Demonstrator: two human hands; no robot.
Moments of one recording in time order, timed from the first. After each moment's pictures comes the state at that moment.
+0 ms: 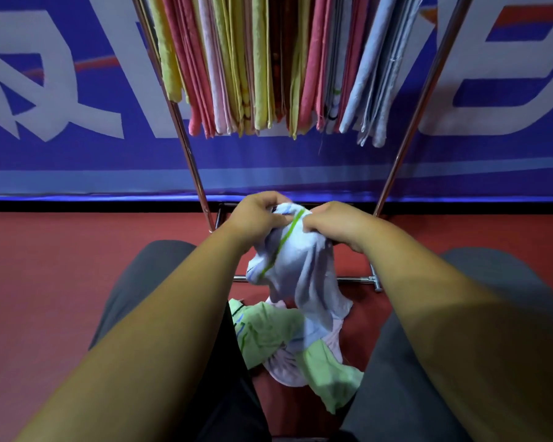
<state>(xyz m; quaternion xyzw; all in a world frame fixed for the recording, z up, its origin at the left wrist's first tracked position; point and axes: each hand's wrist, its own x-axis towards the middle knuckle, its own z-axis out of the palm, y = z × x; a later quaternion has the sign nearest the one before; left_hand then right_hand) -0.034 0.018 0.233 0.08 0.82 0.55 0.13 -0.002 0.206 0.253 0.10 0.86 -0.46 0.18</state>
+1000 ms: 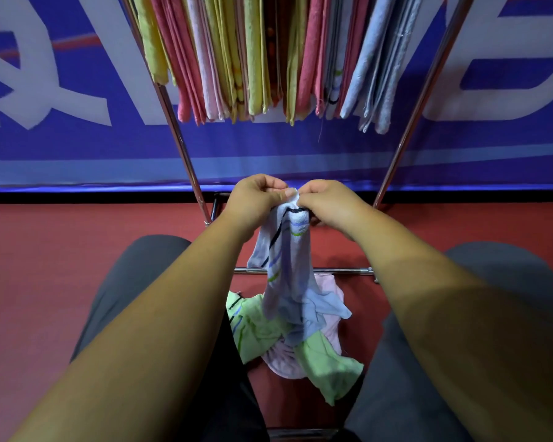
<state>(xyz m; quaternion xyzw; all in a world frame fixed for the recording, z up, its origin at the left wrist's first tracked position) -0.054 0.031 0.223 0.00 0.75 0.65 0.10 -0.027 0.203 0.240 0.10 0.83 -0.54 0.10</state>
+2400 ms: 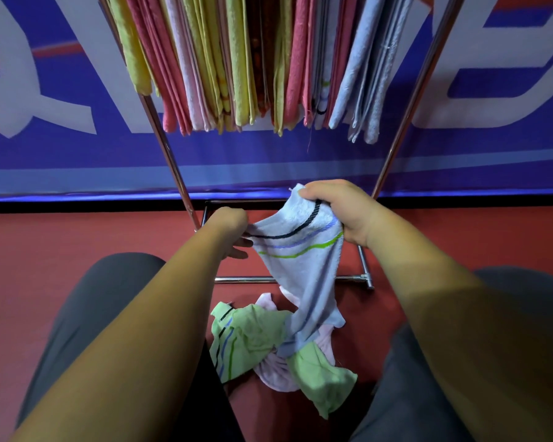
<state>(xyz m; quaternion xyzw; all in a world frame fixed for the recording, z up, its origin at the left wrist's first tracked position) -0.077 0.015 0.200 -0.21 0.78 0.53 0.25 -0.026 0.240 0.256 0.06 0.66 -0.73 0.15</state>
